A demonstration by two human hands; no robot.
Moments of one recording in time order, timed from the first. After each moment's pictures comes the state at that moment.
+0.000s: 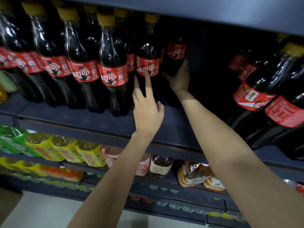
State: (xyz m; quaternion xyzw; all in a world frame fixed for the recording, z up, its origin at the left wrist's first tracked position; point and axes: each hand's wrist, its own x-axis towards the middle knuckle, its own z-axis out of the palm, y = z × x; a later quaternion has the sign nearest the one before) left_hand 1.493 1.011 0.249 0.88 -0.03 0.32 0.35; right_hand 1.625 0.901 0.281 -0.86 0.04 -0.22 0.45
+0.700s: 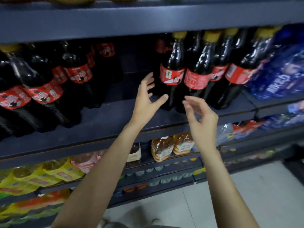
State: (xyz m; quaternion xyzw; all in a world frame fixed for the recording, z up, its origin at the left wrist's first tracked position) left_hand 1.450 0.907 0.284 0.75 -0.27 0.01 0.61; right_hand 1.331 0.786 0.276 -0.79 0.11 -0.37 0.47
